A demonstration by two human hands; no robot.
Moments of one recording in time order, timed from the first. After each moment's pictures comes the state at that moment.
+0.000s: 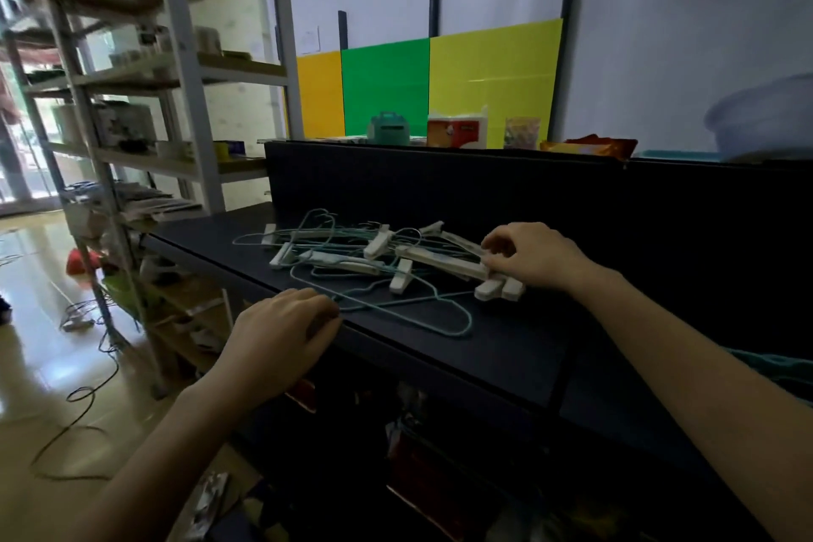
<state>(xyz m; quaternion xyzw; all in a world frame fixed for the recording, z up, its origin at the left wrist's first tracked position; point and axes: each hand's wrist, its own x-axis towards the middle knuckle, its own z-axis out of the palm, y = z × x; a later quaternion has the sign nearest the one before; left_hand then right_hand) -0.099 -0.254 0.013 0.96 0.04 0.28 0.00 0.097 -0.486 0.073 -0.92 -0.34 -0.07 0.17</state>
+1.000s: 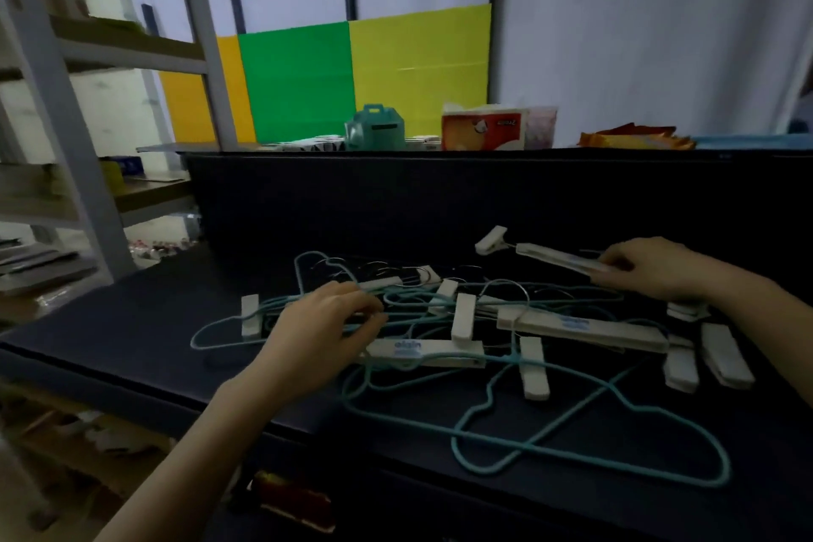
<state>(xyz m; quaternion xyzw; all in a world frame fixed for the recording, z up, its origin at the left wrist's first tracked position) 0.094 -0.048 0.027 0.95 -0.16 0.23 0.13 0.200 -0.393 0.076 -0.99 -0.09 0.00 0.08</state>
